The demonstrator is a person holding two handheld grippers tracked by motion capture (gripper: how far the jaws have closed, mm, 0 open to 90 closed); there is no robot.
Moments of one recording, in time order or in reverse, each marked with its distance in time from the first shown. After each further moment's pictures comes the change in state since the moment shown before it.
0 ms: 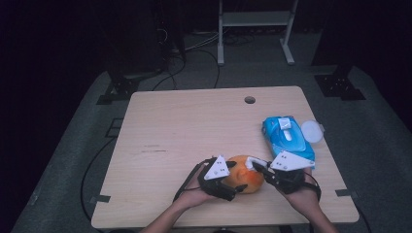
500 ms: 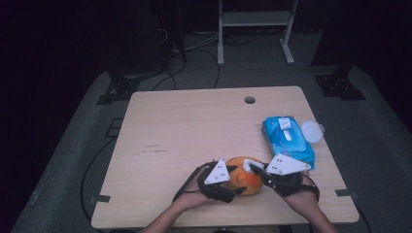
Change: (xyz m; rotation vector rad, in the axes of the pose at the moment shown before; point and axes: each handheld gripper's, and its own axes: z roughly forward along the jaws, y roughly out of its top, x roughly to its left) left arm -0.003 -0.006 -0.003 0.012 -0.023 0.041; right arm 0.002 0.001 0.000 0.020 -0.013 -0.068
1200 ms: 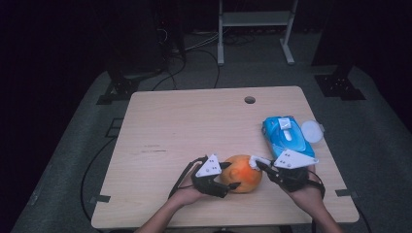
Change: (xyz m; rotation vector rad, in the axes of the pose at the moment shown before) left arm 0.020 -0.008 -0.011 -0.029 -0.015 -0.099; right arm -0.019 -0.009 -0.004 0.002 0.004 0.078
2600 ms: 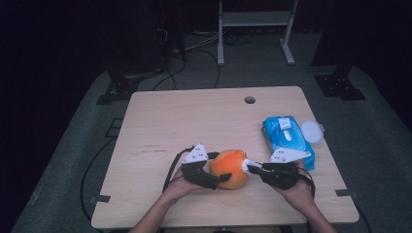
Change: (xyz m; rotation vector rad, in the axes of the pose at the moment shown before) left arm 0.024 0.003 -0.021 -0.032 0.031 -0.116; right arm 0.002 -0.005 0.027 0.015 0.180 0.127
